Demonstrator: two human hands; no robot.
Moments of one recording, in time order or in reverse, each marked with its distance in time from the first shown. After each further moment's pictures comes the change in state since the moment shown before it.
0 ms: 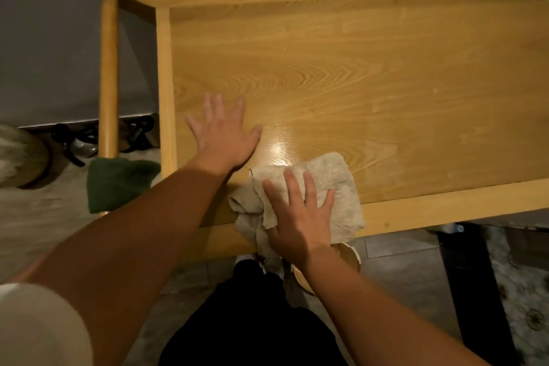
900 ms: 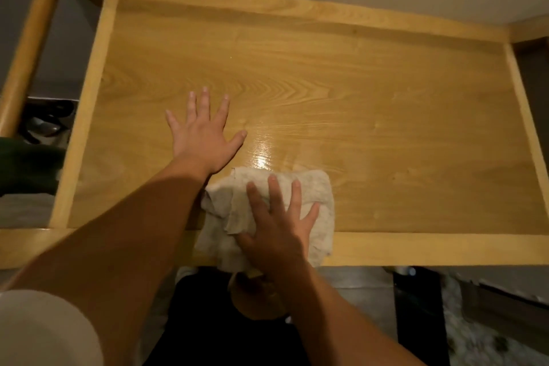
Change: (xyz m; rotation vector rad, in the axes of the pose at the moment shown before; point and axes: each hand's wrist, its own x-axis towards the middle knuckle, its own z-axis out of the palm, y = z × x) left_hand 0.010 0.113 0.030 0.058 0.057 -0.078; right_hand 0.003 0.135 -0.027 -0.052 0.054 -0.050
